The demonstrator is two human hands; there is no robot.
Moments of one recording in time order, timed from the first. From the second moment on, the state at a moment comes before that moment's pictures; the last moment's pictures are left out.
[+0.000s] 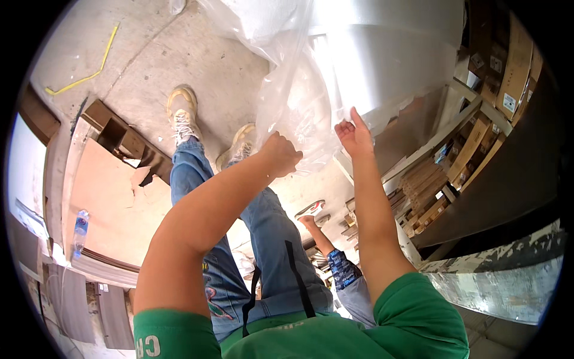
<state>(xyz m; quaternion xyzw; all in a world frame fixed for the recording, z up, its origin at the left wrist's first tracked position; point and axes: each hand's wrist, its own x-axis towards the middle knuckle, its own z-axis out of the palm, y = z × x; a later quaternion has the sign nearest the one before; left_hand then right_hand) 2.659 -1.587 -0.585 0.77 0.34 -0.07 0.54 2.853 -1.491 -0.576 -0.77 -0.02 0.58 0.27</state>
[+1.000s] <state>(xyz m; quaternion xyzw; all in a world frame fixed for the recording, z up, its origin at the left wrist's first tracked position) 2.322 -1.820 -0.251 0.21 0.77 0.19 0.58 2.586 -1.594 -0.343 -0.46 -0.11 0.87 -0.09</state>
